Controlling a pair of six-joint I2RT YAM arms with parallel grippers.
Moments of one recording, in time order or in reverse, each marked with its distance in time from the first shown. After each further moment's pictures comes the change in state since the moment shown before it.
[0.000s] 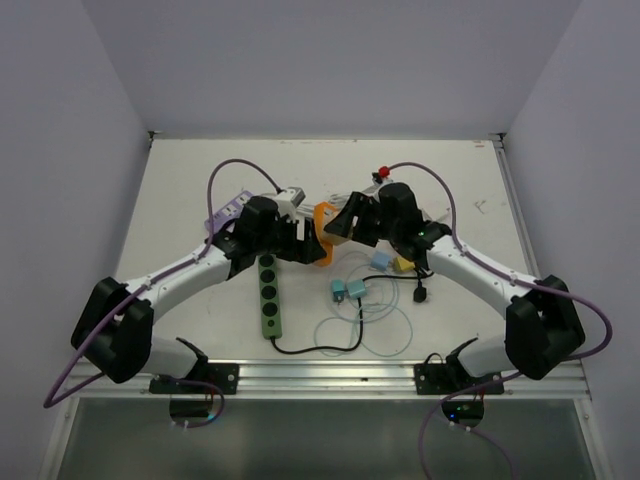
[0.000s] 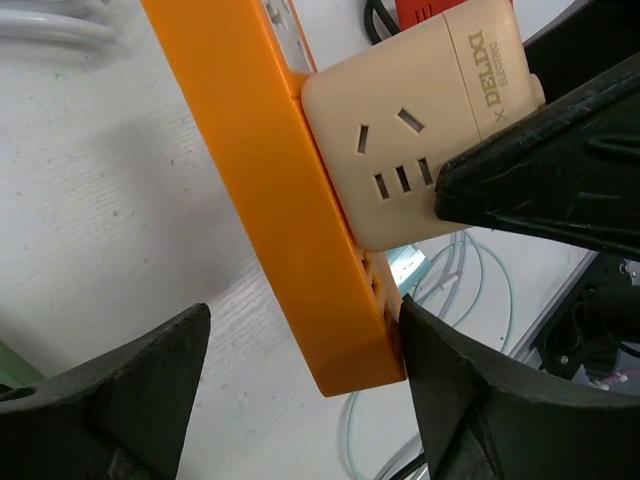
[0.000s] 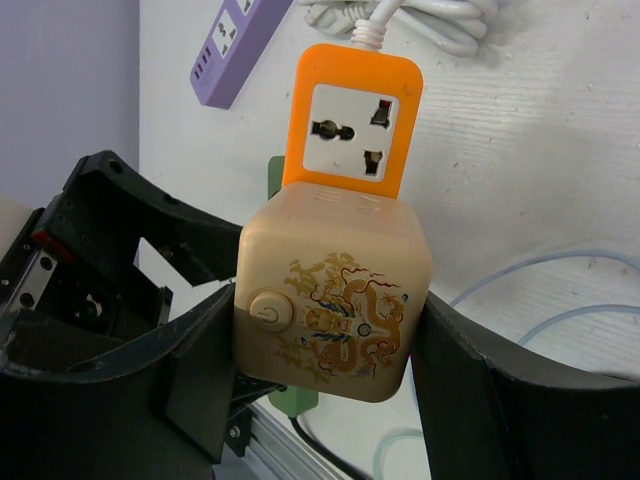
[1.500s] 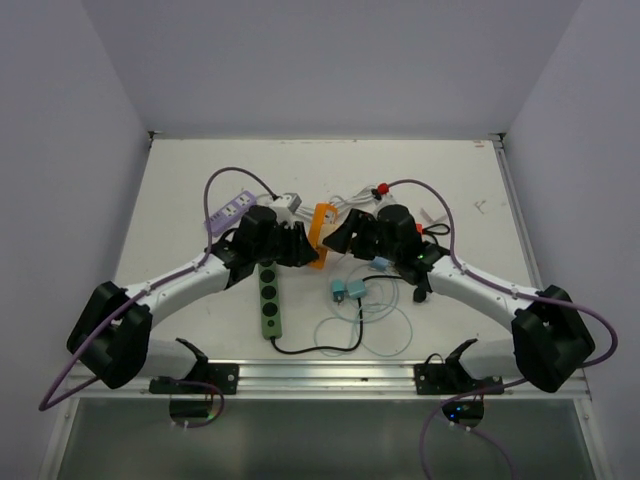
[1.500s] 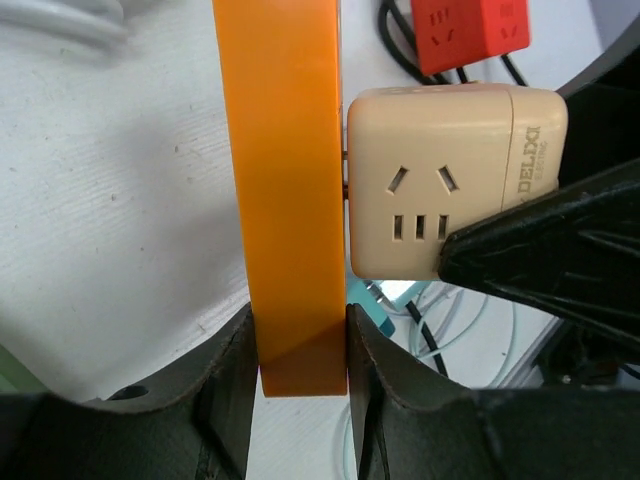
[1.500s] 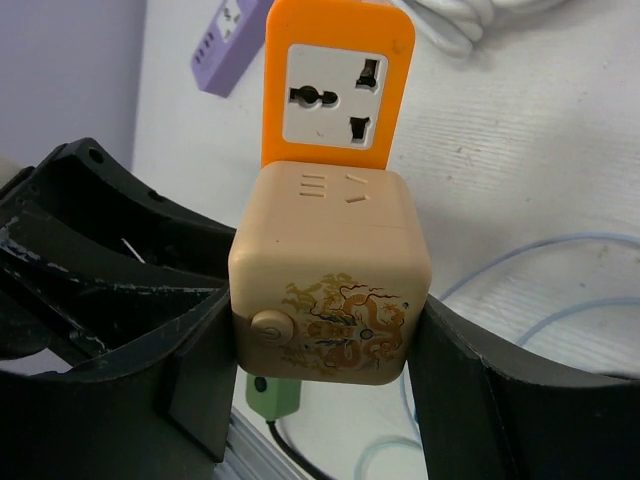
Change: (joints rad) left arm -0.037 -0.001 -0.076 0.086 -0.079 -0.056; right arm 0.083 -0.070 -0.169 0.145 0.114 -0.025
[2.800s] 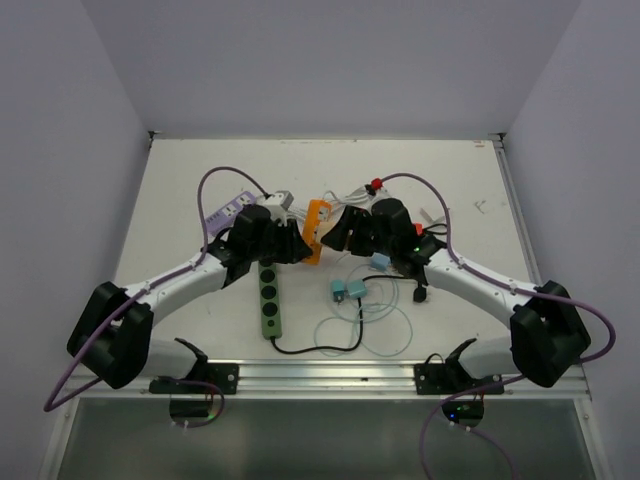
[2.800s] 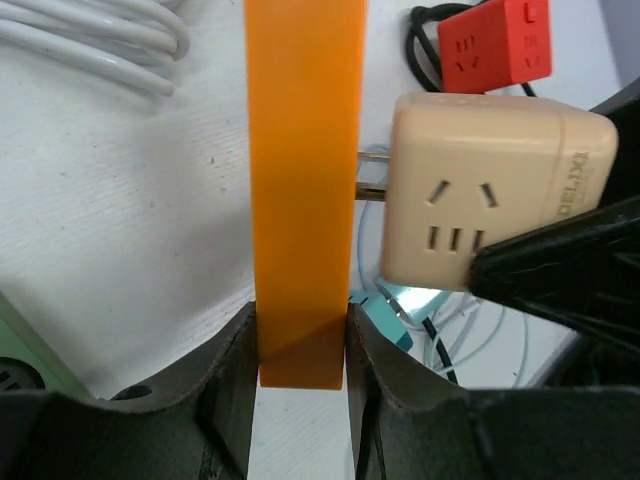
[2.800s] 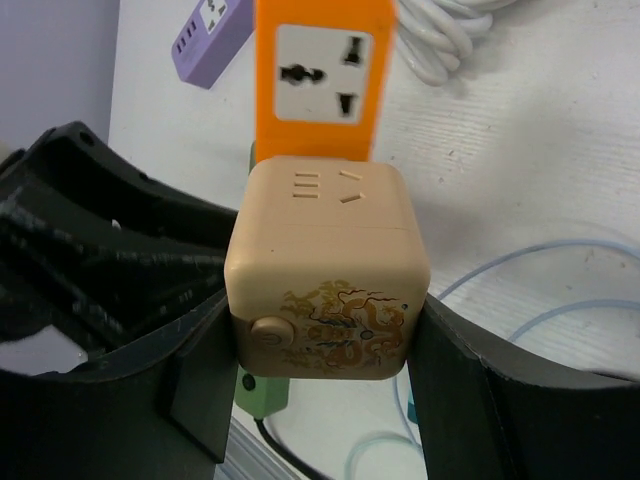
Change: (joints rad) left arm 0.018 -0.015 0.014 -0.021 -0.067 -0.004; right arm 0.013 0.036 0.094 -0.095 0.038 -0.038
